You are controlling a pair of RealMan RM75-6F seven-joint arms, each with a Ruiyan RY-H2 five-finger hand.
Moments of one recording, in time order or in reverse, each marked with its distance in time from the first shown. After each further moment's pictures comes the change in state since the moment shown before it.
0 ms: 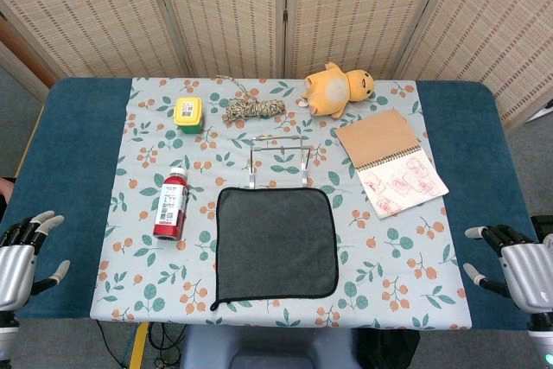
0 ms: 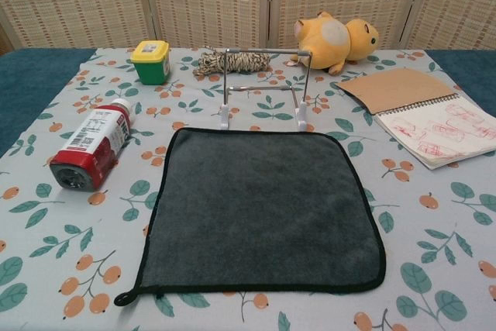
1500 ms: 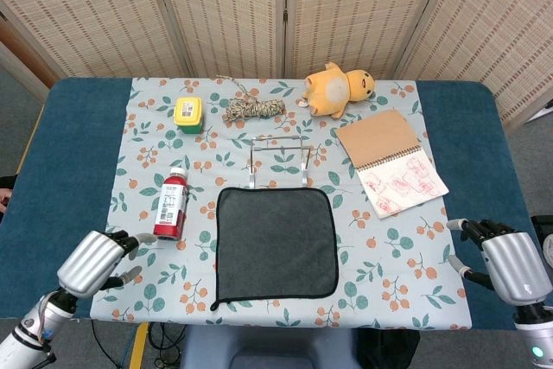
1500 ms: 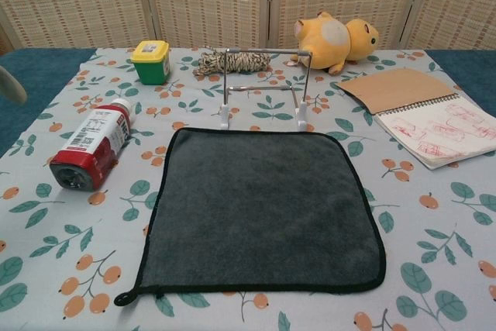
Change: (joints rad) left arm -0.252 -0.020 0.057 0.115 0.395 -0.206 -0.178; right arm 0.047 0.023 0.024 -0.066 -0.082 0.004 -0.084
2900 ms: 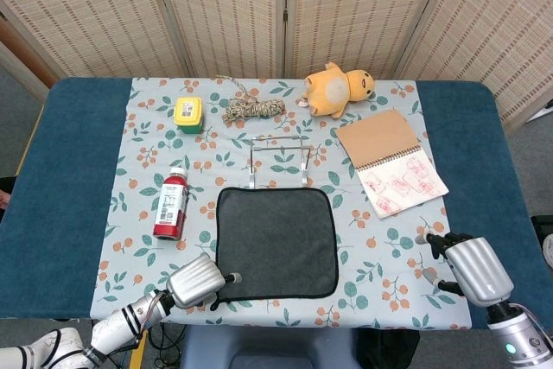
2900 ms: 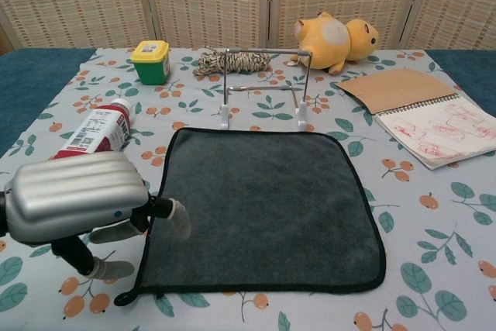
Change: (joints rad) left arm -0.276 -0.358 0.052 0.110 -0.023 -0.369 0.253; right arm 0.062 -0.043 -0.060 0.017 -0.035 -0.124 -0.003
